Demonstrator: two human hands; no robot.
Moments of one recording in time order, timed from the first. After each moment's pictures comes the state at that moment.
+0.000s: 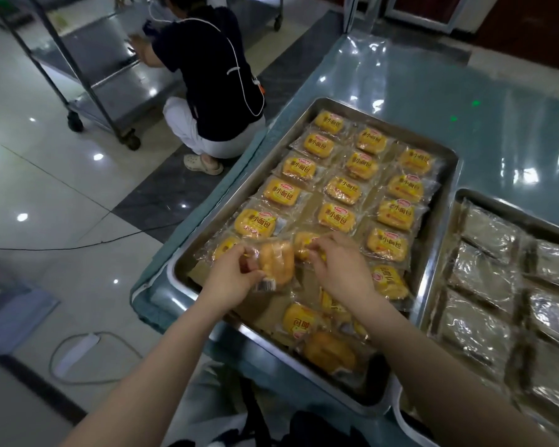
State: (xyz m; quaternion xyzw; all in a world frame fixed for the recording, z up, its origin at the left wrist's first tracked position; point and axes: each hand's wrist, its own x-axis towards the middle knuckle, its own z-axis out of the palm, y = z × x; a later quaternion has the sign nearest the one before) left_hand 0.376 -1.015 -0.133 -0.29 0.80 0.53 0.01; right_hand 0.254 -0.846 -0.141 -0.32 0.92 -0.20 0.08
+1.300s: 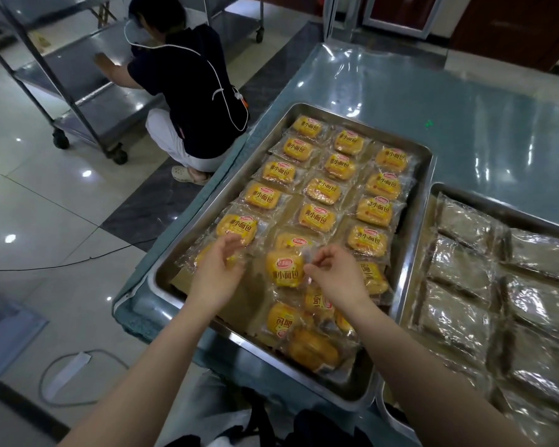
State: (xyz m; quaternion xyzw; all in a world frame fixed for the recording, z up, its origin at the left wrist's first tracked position) left_hand 0.364 -1.002 -0.133 -0.29 0.82 0.48 -0.09; right_hand 0.266 -0.819 -0.139 -0.08 0.85 -0.48 0.21
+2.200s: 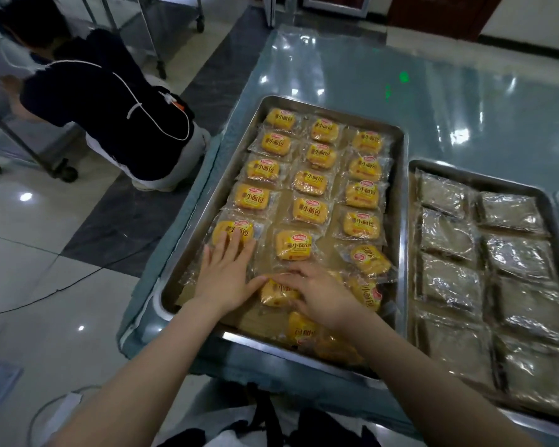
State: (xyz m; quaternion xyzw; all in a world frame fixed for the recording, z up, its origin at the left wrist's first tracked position) left_hand 0.340 -1.049 -0.177 -0.05 0.98 0.12 0.12; right_hand 0.301 -0.842 -0.150 -0.37 0.90 -0.14 0.21
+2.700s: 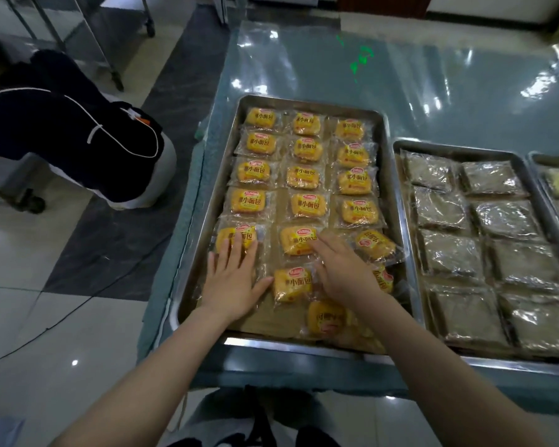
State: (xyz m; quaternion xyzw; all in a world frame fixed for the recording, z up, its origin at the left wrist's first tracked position) left_hand 0.337 -1.071 -0.185 0.02 0.98 0.13 0.13; right_hand 0.295 -0.846 -0.153 -0.18 0.97 -0.14 0.12
